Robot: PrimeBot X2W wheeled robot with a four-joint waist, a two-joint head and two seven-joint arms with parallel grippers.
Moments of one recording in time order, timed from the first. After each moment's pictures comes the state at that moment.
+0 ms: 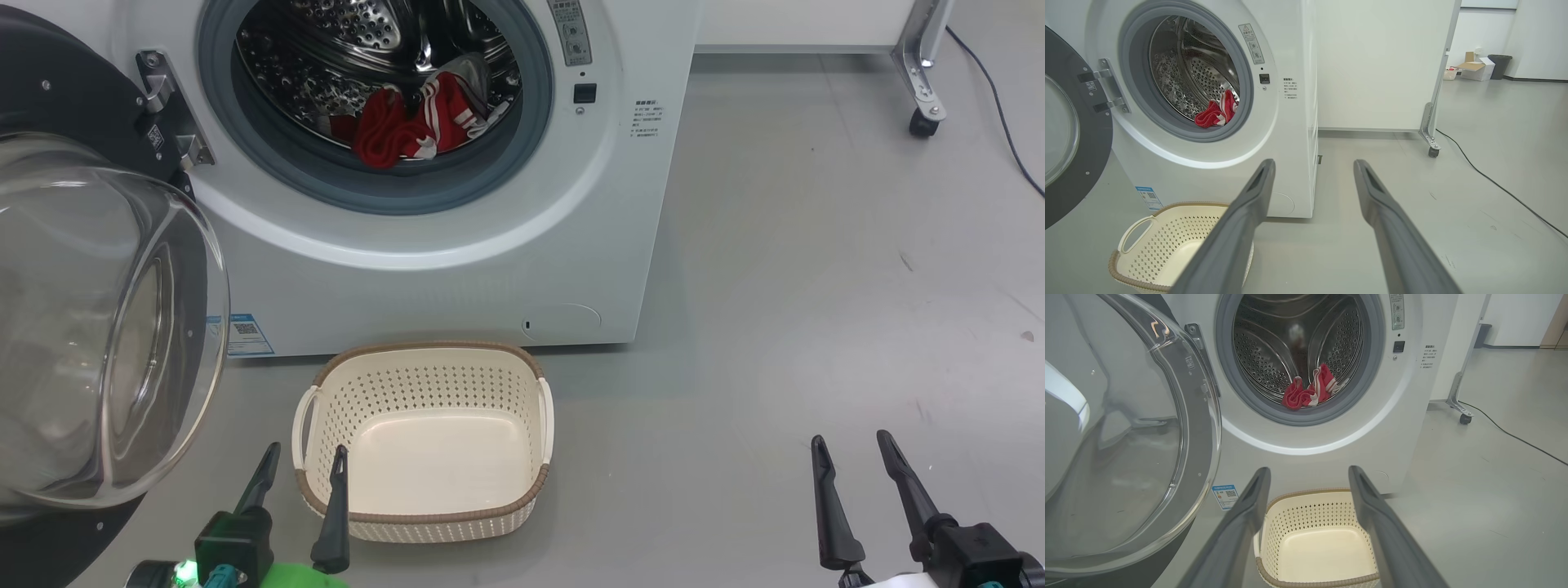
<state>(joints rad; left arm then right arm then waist) 0.10 0.06 -0.22 0.08 -0.26 0.08 -0.15 0.27 -0.03 0.06 -0.05 0.18 0.02 -0.26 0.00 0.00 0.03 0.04</state>
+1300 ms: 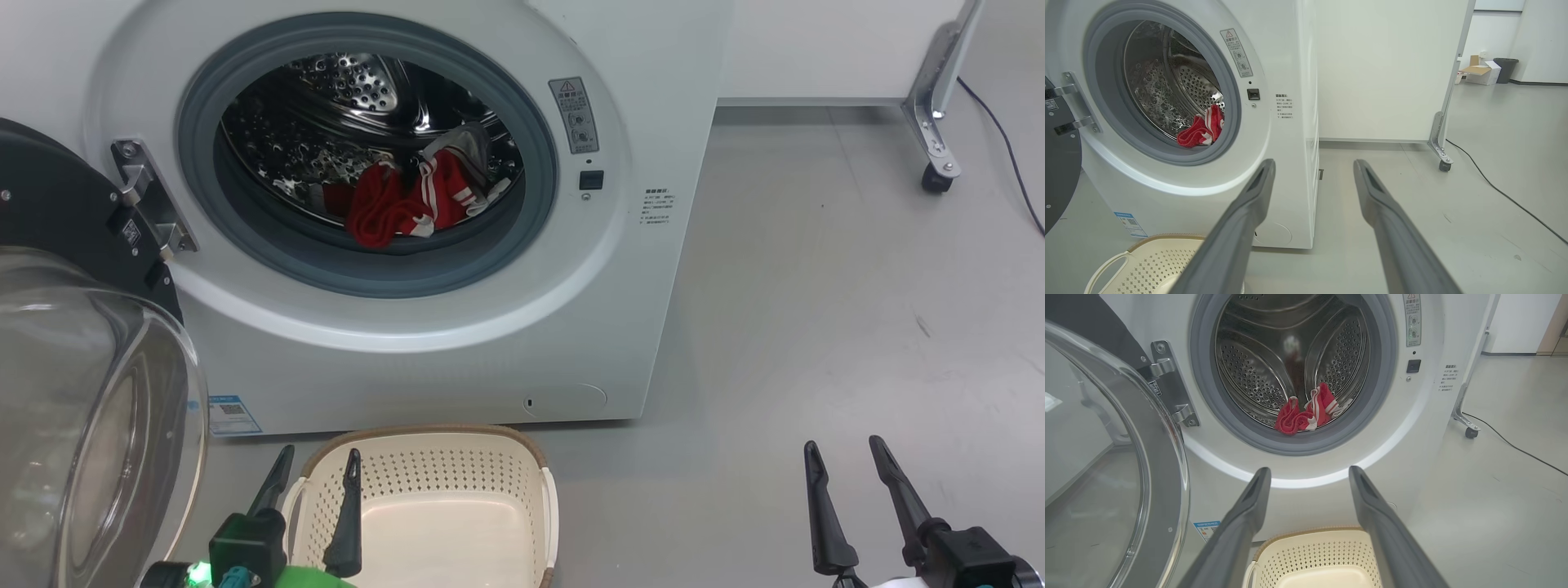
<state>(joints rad) 0.11 0.06 -0.24 0.07 -0.25 0.09 -0.15 0.28 -0.03 0.07 -0.05 0.19 0.02 -0.26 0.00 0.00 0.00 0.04</state>
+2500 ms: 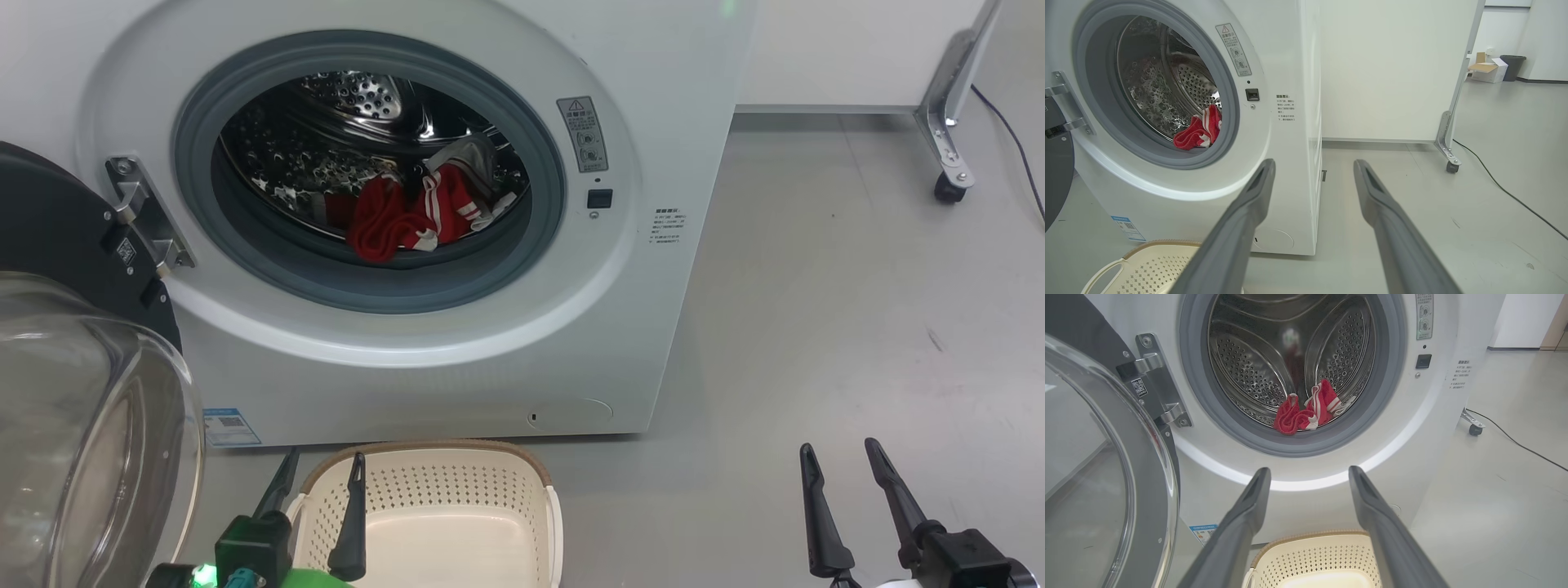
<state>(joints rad) 0.11 0.06 -0.25 0.07 -0.25 0.09 -0.14 0.28 -0.03 0.09 -0.05 0.20 0.01 -0.26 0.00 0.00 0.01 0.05</state>
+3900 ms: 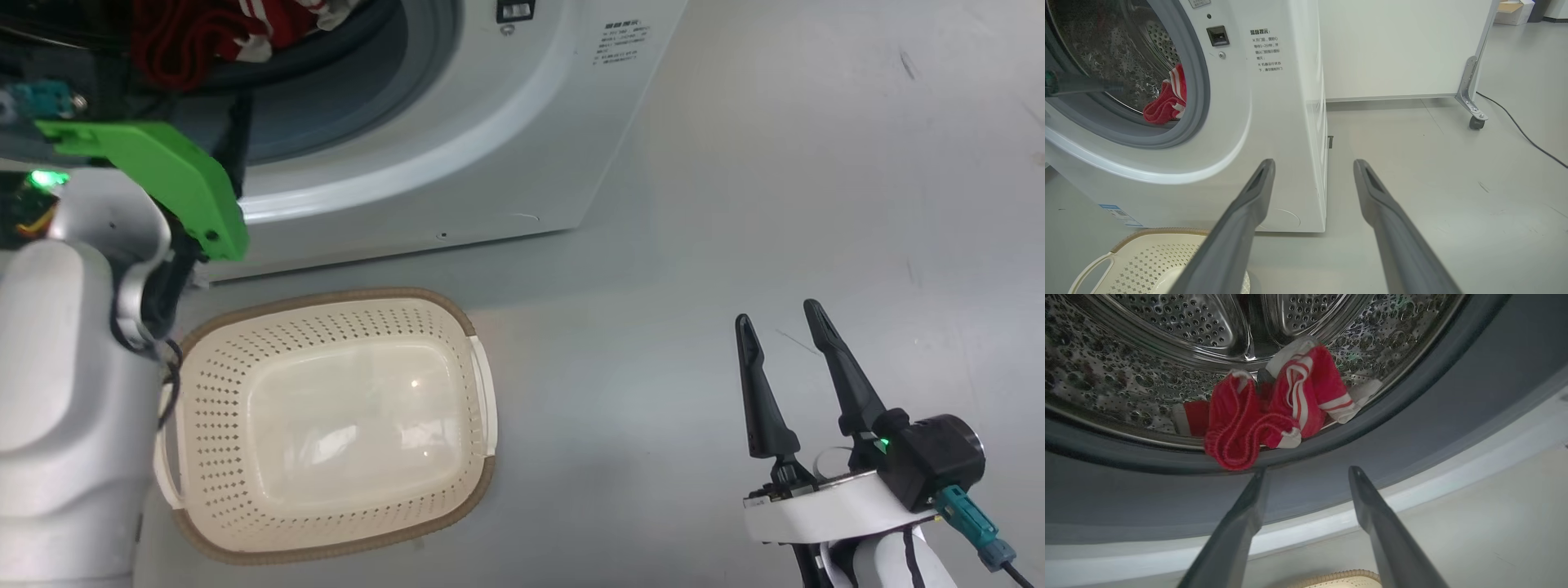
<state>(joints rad) -0.68 0.16 -0.17 0.30 -0.45 -0.06 0.41 0.06 -0.04 0.21 -0.13 0.23 0.02 -0.26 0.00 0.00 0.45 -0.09</state>
